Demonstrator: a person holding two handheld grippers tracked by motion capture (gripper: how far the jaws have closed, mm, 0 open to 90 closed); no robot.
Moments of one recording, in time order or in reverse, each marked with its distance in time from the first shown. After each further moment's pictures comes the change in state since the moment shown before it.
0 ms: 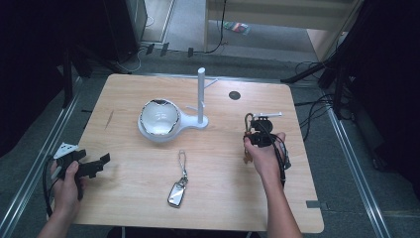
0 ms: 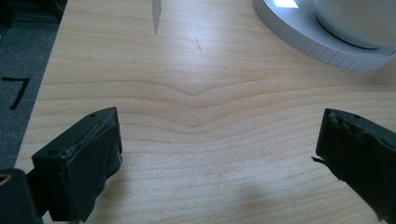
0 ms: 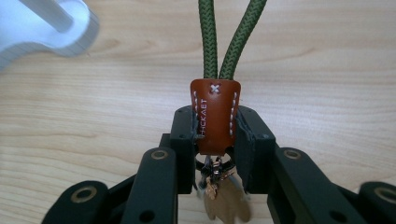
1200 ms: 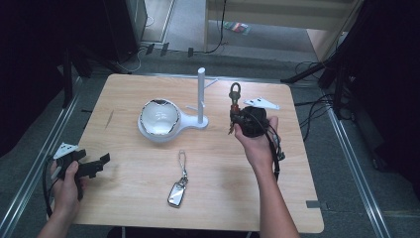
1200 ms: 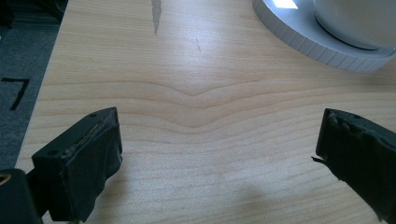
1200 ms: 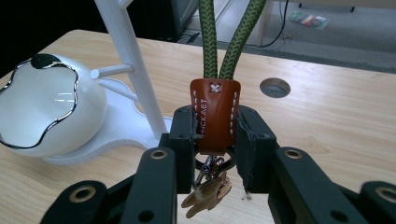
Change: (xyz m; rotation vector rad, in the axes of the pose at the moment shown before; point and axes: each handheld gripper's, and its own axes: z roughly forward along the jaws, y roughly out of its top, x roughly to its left) left arm 0.000 0.000 -0.001 -0.002 0.000 -0.001; right arm 0.040 0.022 -0.039 -0.427 0.168 -0.216
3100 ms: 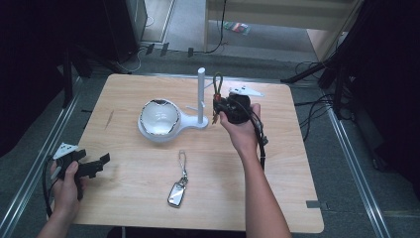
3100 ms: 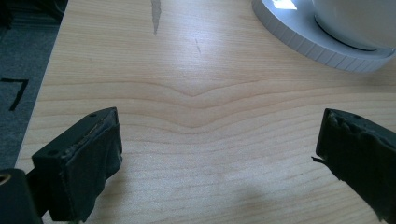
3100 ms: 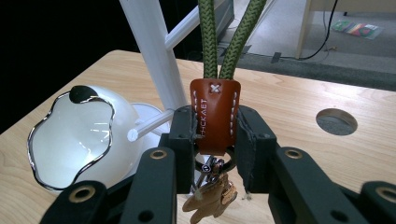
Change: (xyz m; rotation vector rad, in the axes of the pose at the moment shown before) left arm 0.000 0.000 0.000 -0.003 -0.002 -0.002; right arm 0.016 0.020 0.048 -0.040 0.149 0.021
